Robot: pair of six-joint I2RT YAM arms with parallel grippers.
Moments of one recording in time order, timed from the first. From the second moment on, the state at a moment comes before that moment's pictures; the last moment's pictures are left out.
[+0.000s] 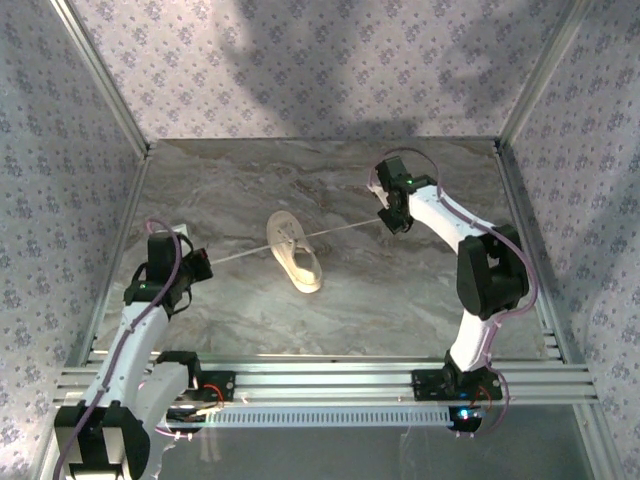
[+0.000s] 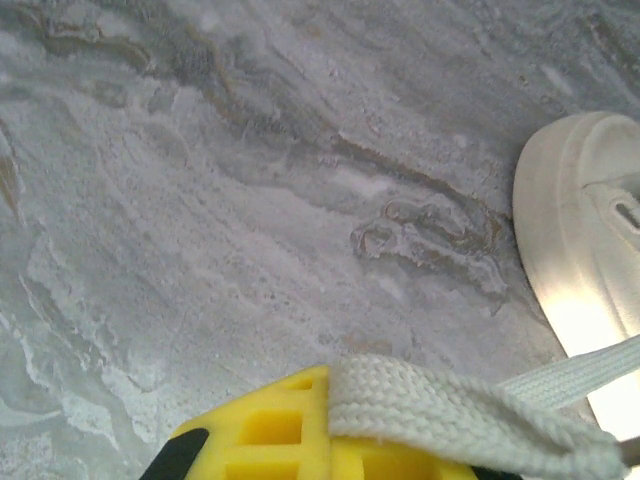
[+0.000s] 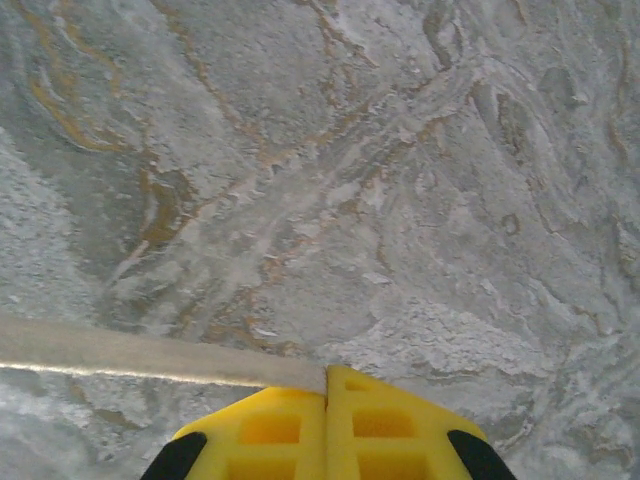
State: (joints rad) left arm -0.05 0.85 0.57 -0.52 0.05 -0.36; right arm 0.36 1.81 1.40 -0.77 0.31 -0.31
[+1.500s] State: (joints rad) left arm -0.02 0.83 0.57 -0.67 0.03 -0.39; right arm 0.27 1.84 1.37 -0.80 0.21 -0.33
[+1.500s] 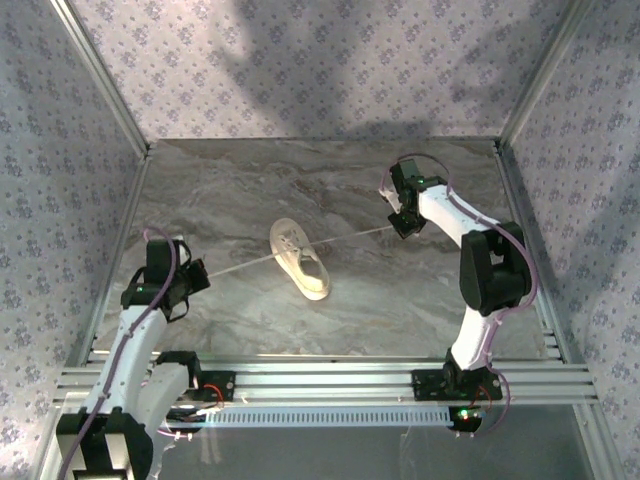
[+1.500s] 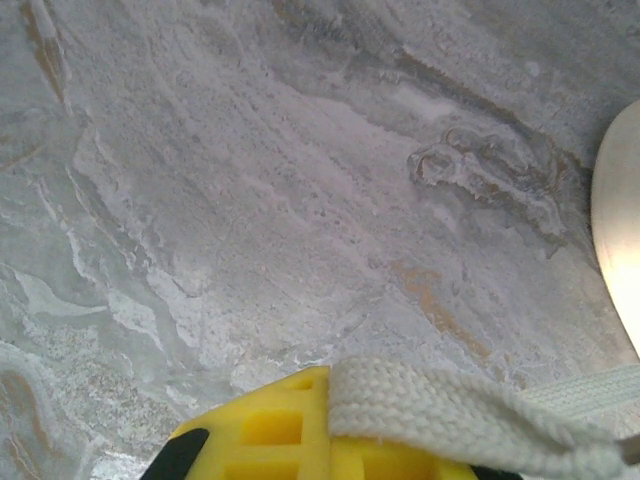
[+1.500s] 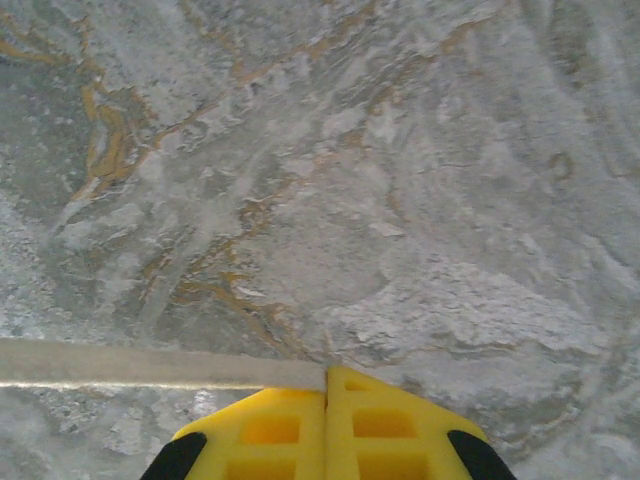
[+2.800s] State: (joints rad) left arm -0.04 0.99 0.87 -0.72 0.02 -0.03; right arm 0.57 1.79 1.24 -0.72 -0.27 -0.14
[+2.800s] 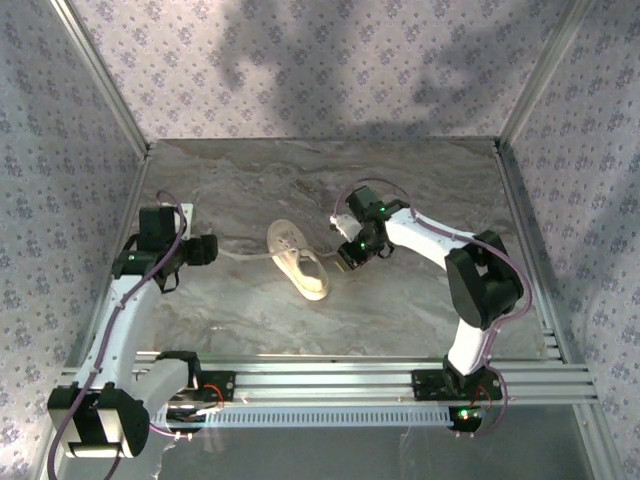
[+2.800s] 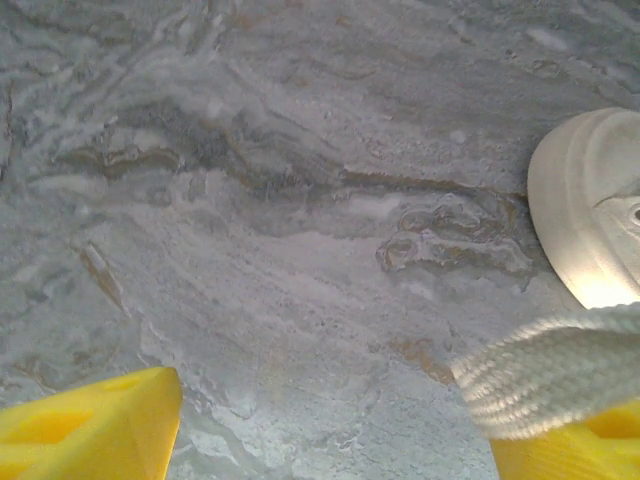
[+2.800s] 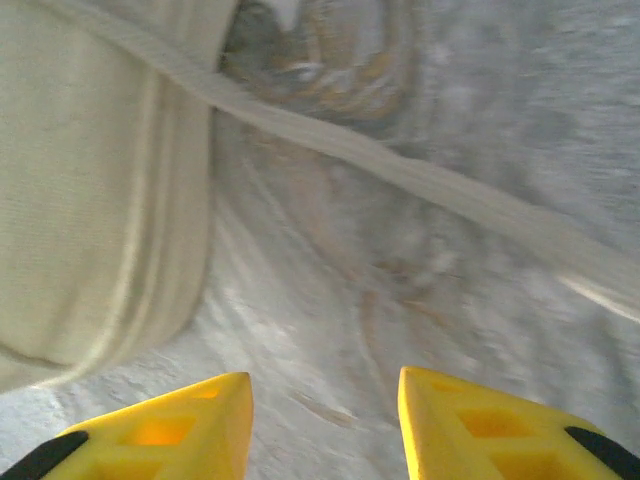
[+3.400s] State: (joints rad) left arm 0.30 1.18 1.02 -0.94 0.40 -0.10; right arm 0.70 1.81 1.15 -0.56 -0.41 -0.06
